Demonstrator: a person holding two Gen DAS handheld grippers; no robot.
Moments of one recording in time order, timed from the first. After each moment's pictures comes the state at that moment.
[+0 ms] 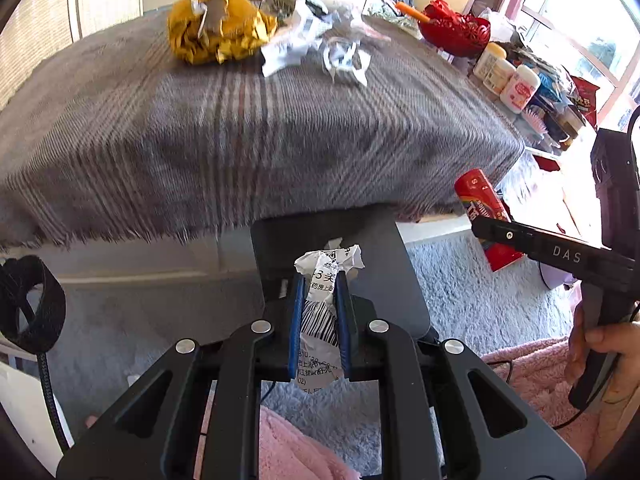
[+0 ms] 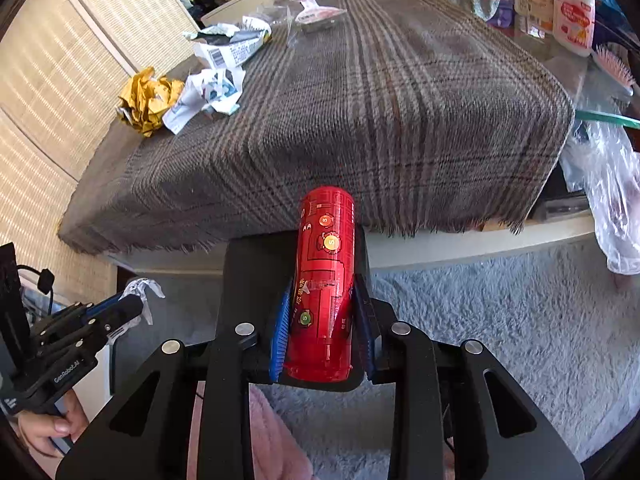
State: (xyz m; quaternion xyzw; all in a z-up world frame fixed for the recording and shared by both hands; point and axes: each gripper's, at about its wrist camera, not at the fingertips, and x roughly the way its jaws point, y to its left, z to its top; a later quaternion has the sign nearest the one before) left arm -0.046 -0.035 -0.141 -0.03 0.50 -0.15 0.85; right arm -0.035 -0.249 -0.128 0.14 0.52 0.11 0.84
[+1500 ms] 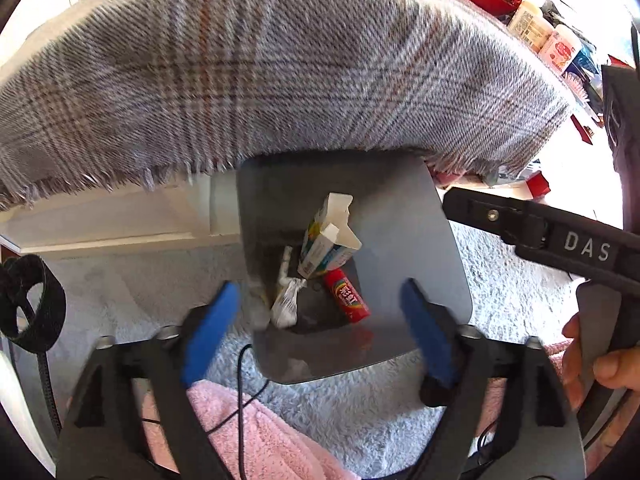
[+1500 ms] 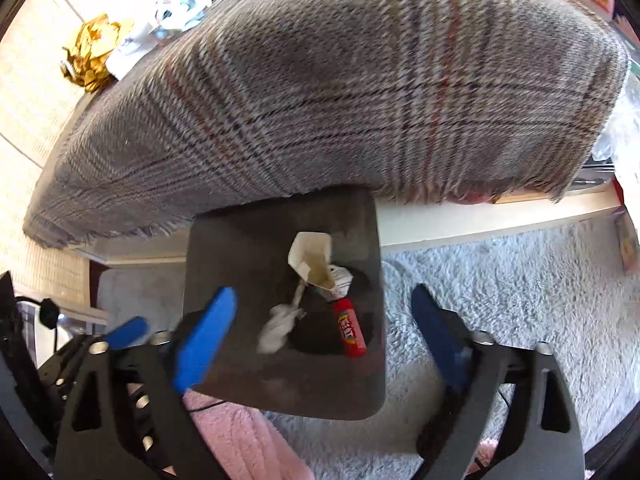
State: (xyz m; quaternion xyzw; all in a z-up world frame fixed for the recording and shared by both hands) left arm -0.038 -0.059 -0.212 -0.02 0.54 -0.11 0.83; right arm -0.009 -0.217 -0.181 0.14 0.55 0.07 0.82
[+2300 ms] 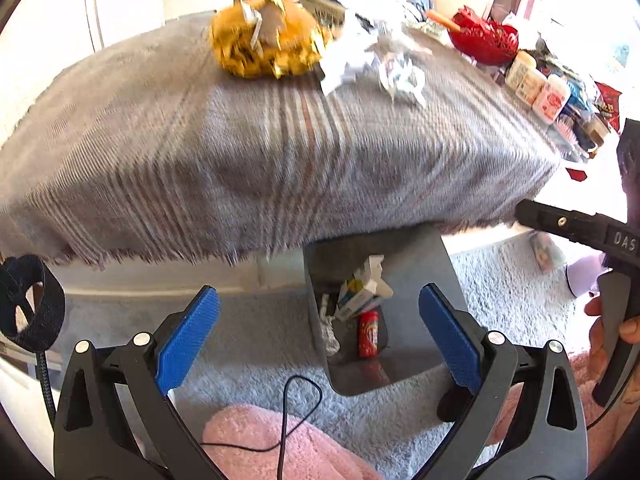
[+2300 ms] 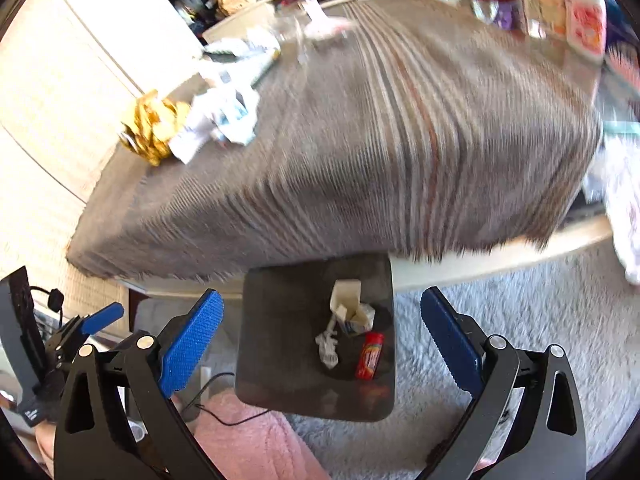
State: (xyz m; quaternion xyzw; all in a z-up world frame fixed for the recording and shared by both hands) left arm -0.026 -0.010 -0.128 -0.01 0.48 -0.10 0.87; right arm -0.007 -0.239 -0.099 0.16 0.48 0.11 0.86
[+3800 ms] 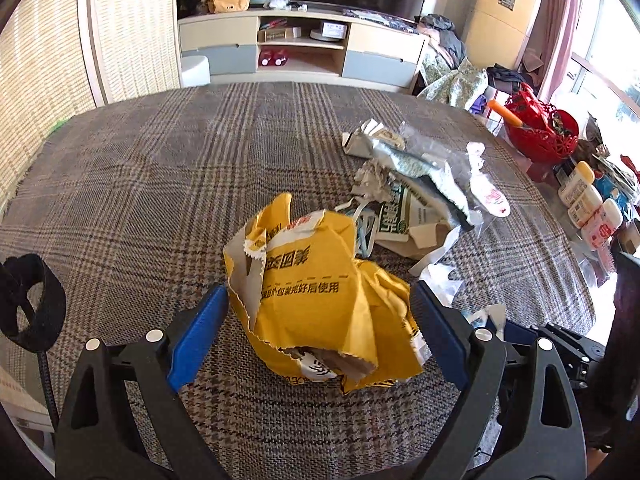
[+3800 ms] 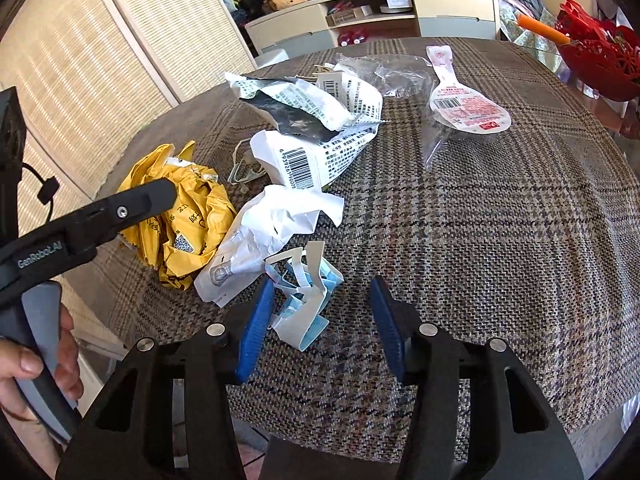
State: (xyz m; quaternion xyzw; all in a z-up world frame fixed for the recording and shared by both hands) left arm 0.174 0.013 -0.072 -0.03 0.45 -0.07 0.89; right arm 0.135 -0.152 -0.084 0.10 0.47 0.17 0.86
